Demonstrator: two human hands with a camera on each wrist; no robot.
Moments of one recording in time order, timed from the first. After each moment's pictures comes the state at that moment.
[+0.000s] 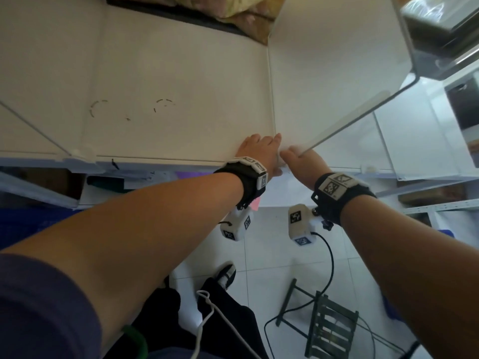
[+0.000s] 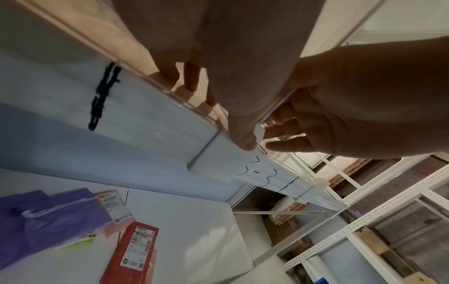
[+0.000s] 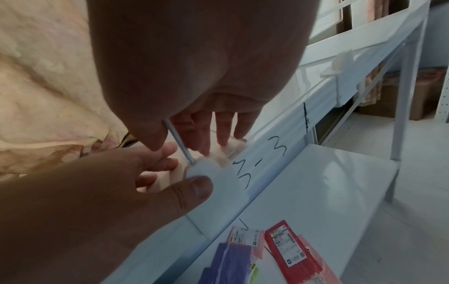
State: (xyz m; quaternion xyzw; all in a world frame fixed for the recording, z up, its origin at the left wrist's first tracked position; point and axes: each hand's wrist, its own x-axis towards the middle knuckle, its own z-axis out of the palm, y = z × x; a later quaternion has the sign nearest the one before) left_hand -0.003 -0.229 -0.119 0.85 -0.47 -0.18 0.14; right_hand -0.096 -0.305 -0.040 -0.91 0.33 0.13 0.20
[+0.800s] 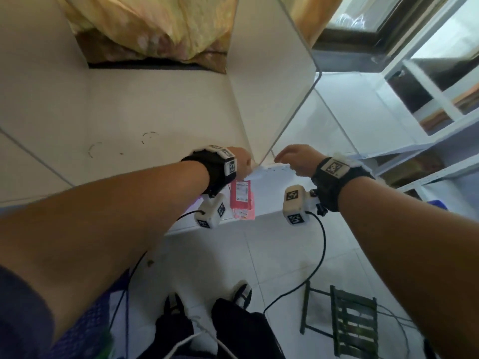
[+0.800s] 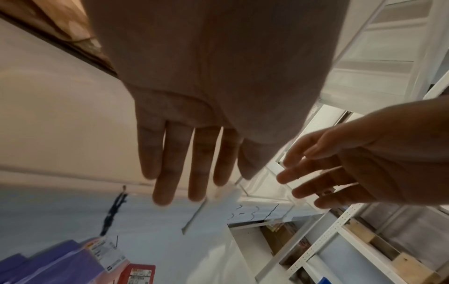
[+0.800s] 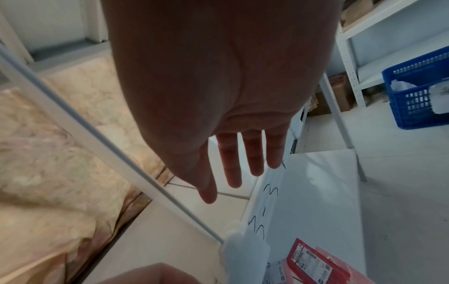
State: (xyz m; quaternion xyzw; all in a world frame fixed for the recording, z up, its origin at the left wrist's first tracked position) left_hand 0.004 -0.196 -0.045 0.81 -0.52 -0.26 0.05; right_hand -0.137 -0.308 0.015 -0.84 0.41 0.09 0.34
